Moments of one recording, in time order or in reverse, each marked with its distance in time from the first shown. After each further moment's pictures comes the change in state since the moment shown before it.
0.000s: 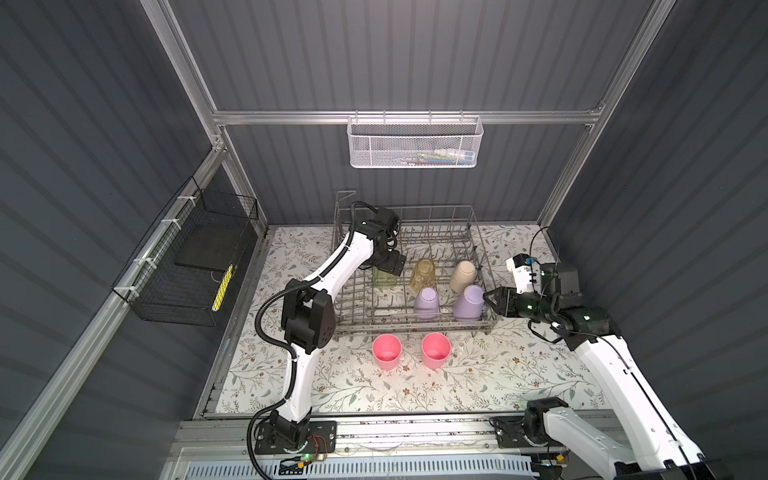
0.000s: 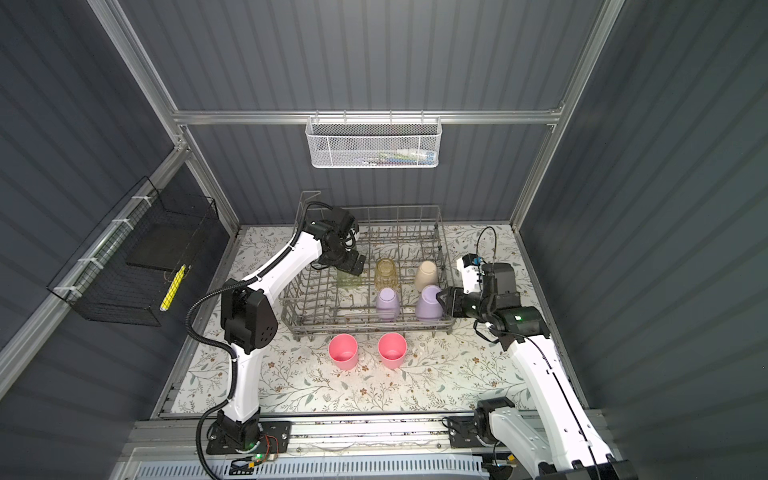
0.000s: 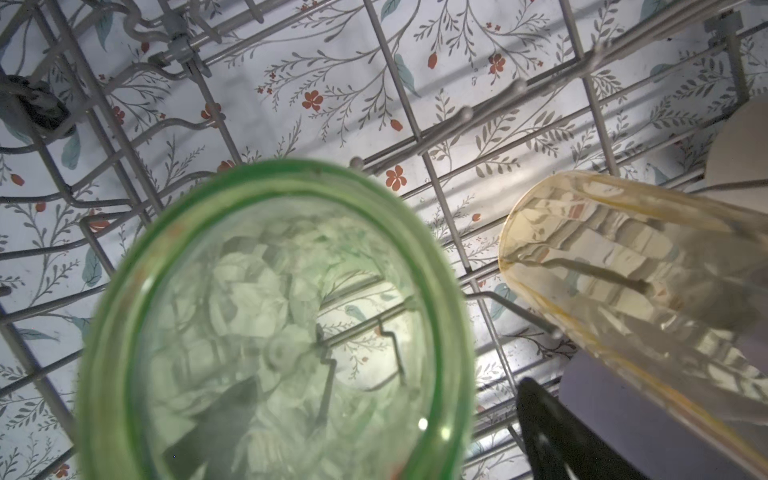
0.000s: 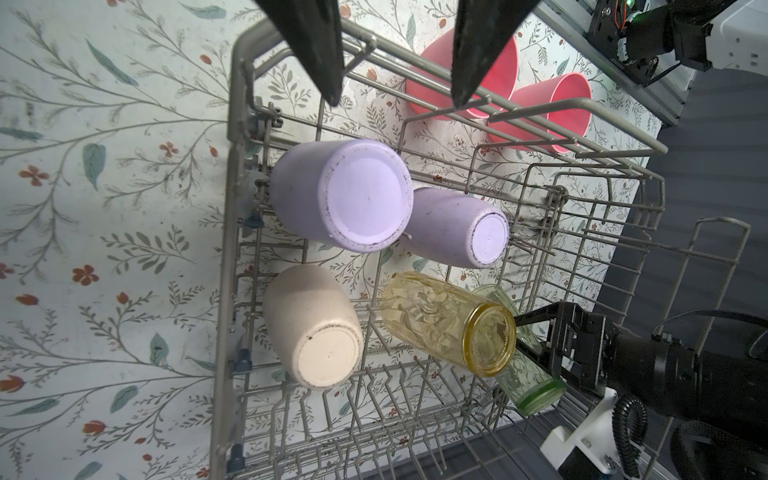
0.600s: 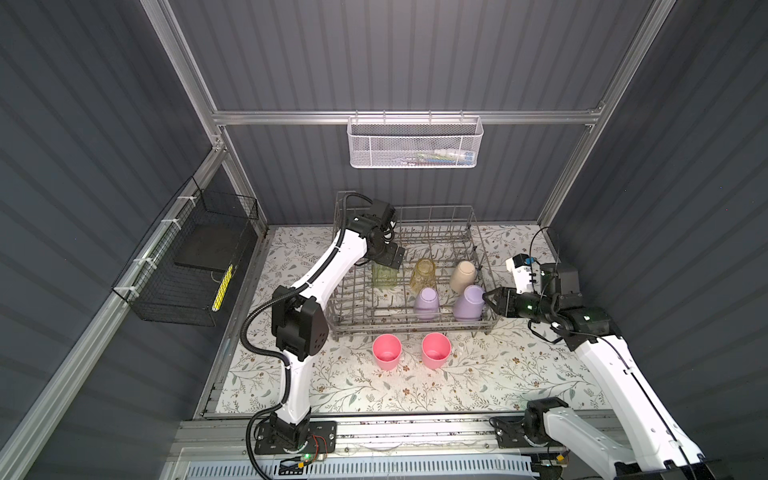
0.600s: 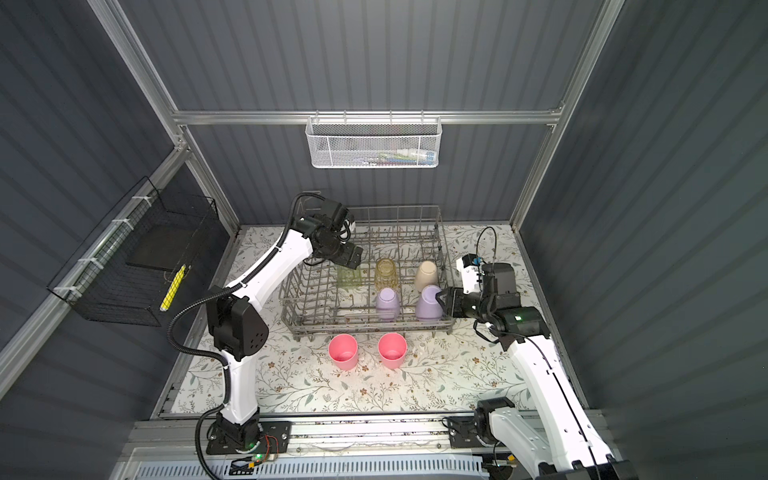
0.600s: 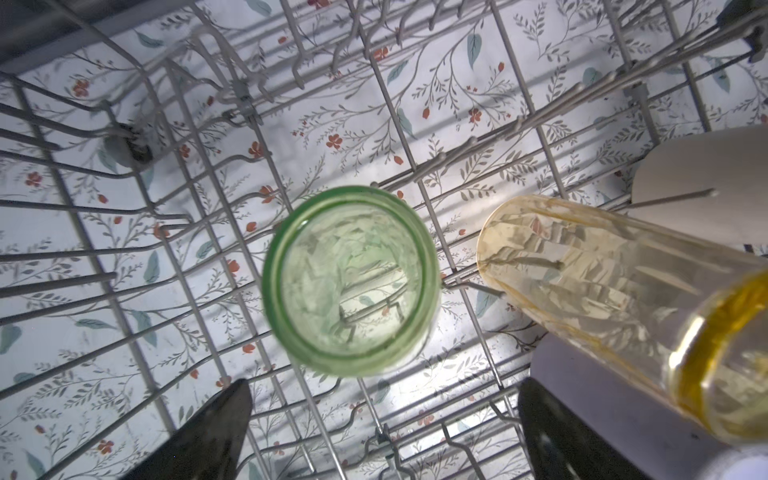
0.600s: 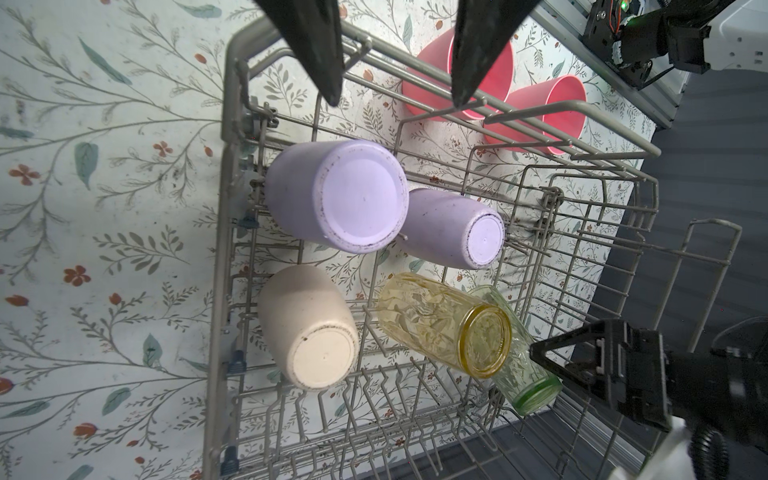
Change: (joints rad) left arm 0.000 -0.117 0.000 0.003 -0.037 -0.009; right arm 0.000 -0.003 0.000 0.000 -0.010 0.004
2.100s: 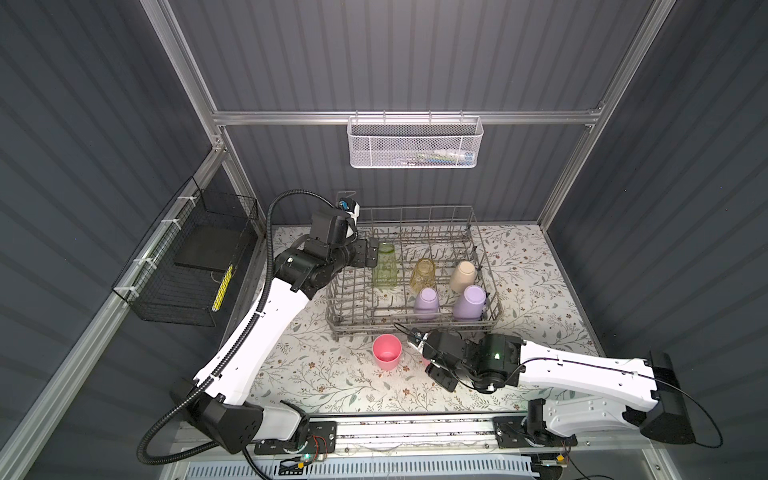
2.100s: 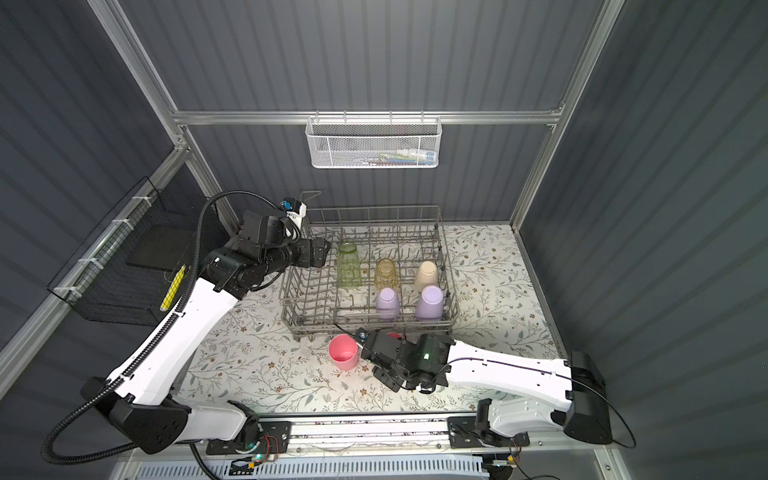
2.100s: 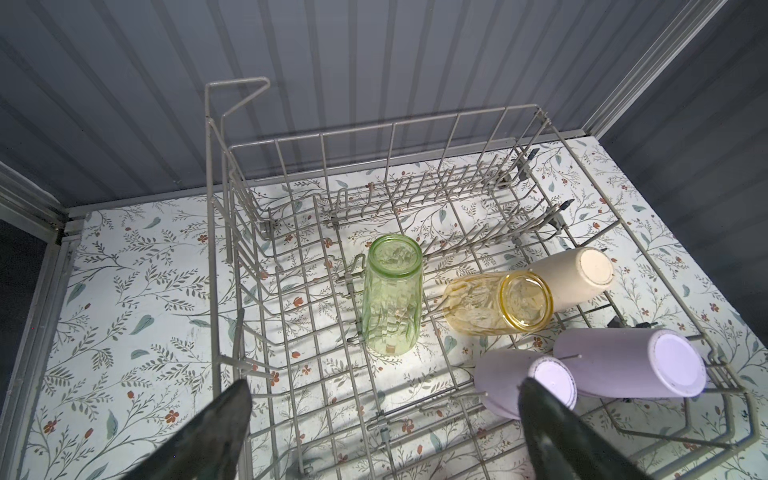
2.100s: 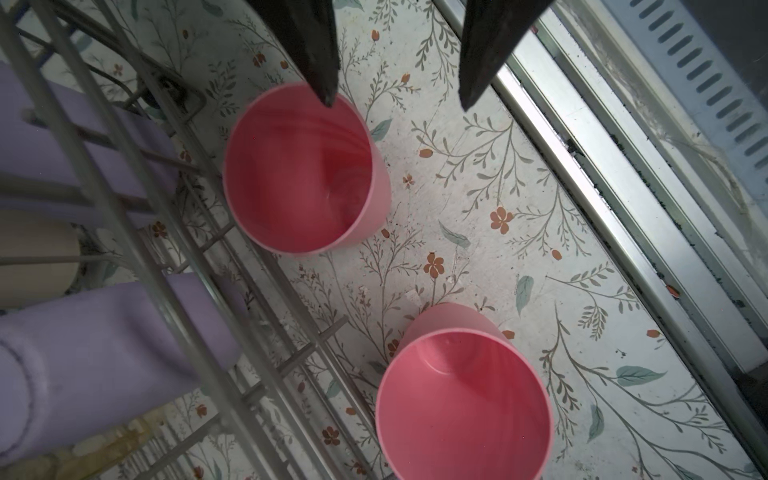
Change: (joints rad) left arm 0.000 -0.659 -0.491 0.319 -0.069 -0.100; right arm 1.107 0.301 0.039 -0.114 0.668 -0.084
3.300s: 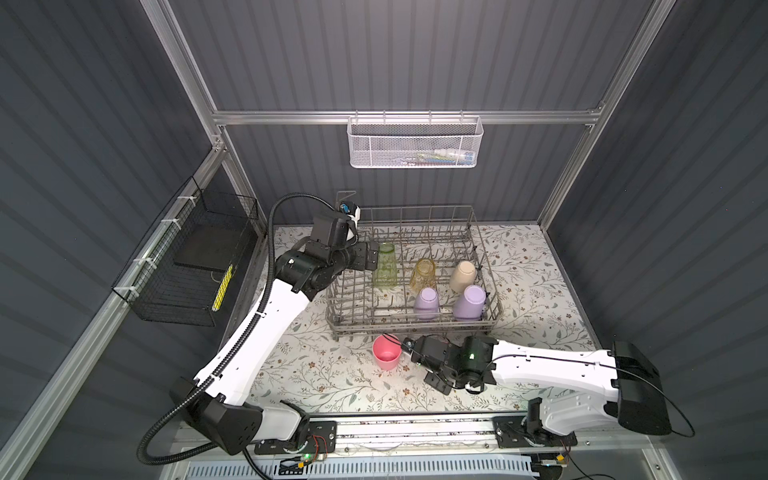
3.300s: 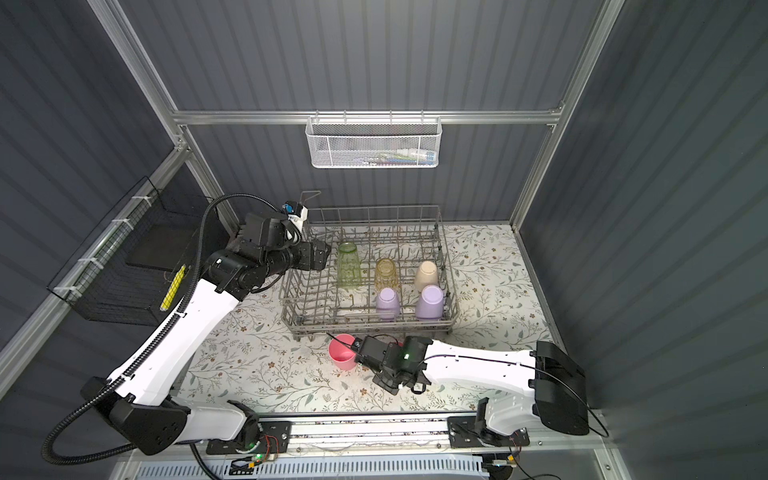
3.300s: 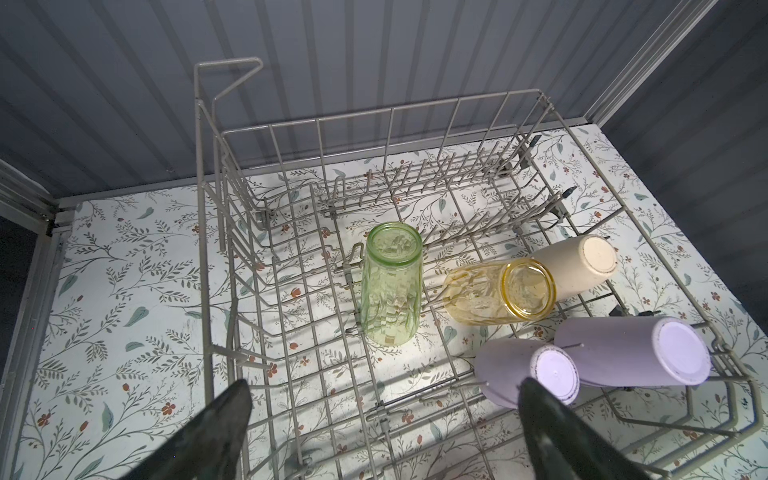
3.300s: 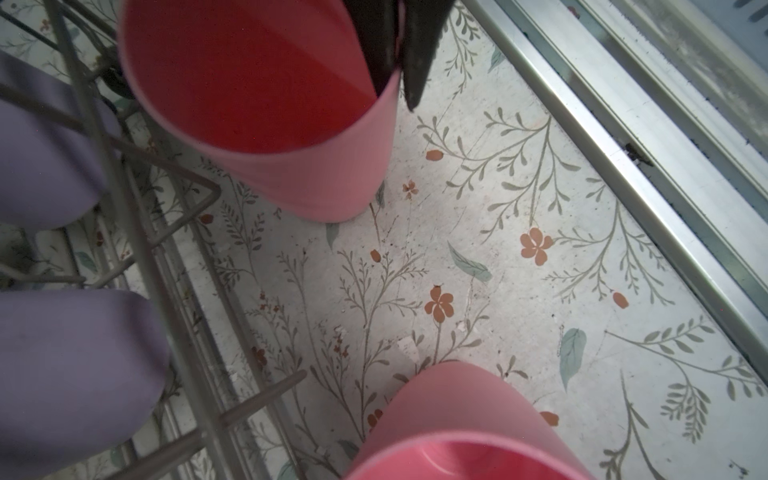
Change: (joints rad) left arm 0.000 -0.004 -0.026 -0.001 0.014 0.000; right arm -0.017 0.118 -0.042 0.013 -0.031 -0.047
